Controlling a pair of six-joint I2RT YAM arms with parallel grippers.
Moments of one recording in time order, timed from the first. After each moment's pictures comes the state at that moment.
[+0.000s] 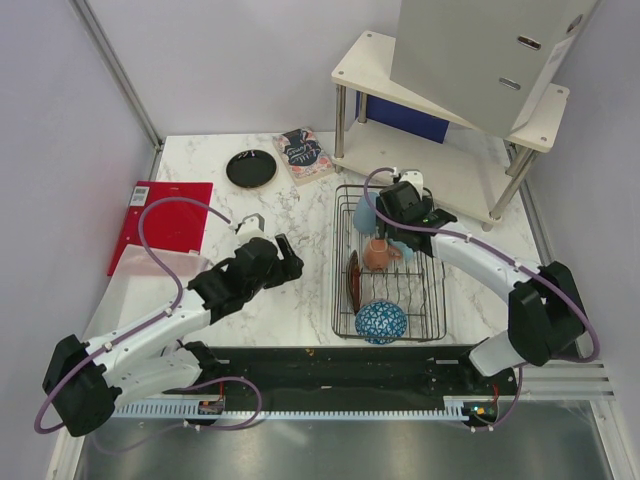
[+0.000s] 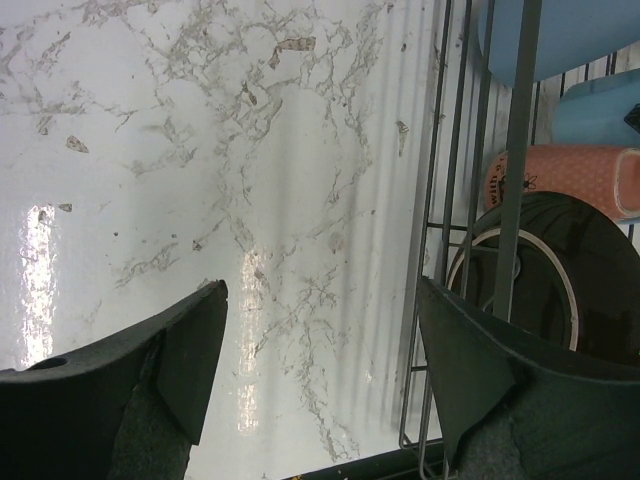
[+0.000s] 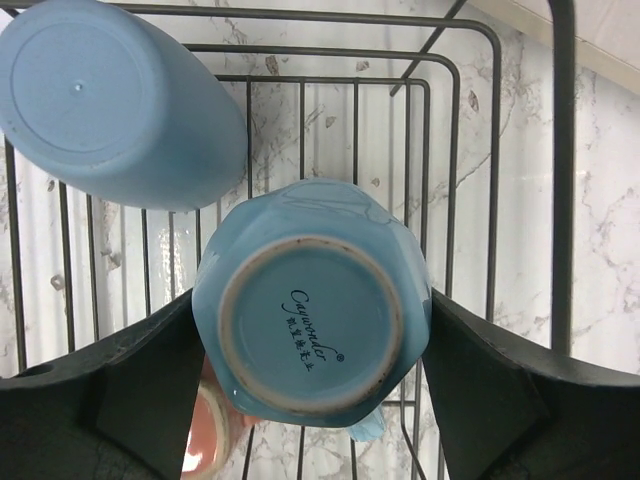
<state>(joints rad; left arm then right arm) -0.78 0.99 0.65 -0.34 -0.36 -0.88 0.55 1.51 1.05 -0.41 0.45 0.43</state>
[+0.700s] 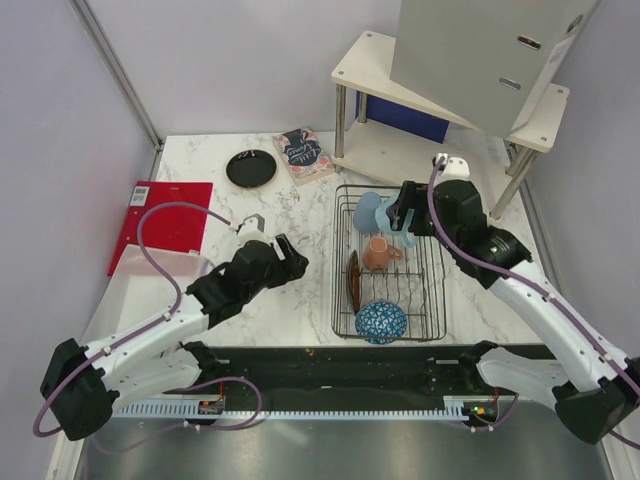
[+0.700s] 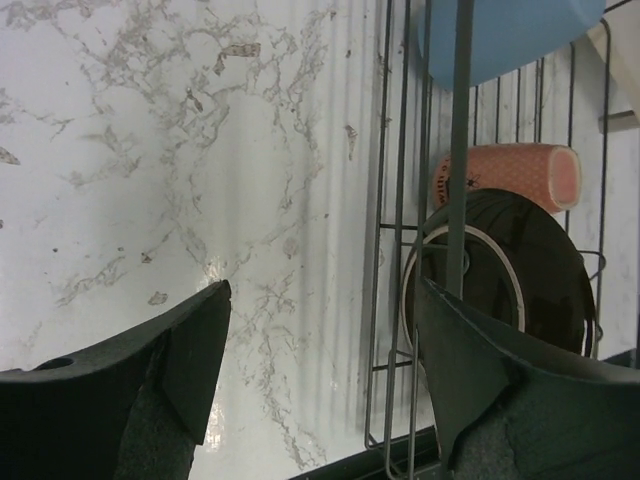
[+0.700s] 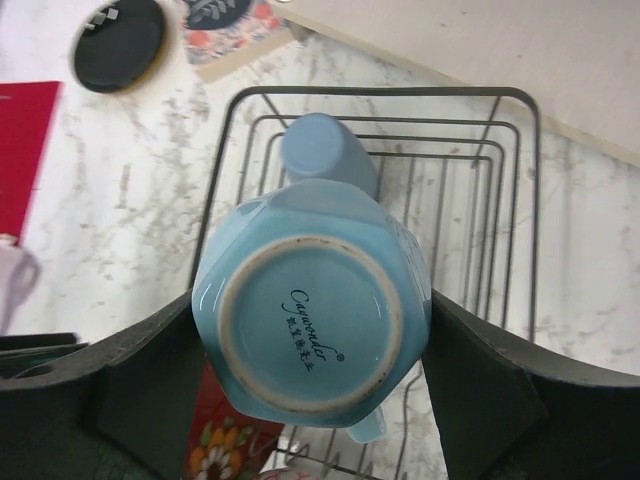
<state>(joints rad) -0.78 0.98 0.62 -0.25 -0.32 -0.89 0.55 1.08 1.11 -0.53 0.26 0.45</state>
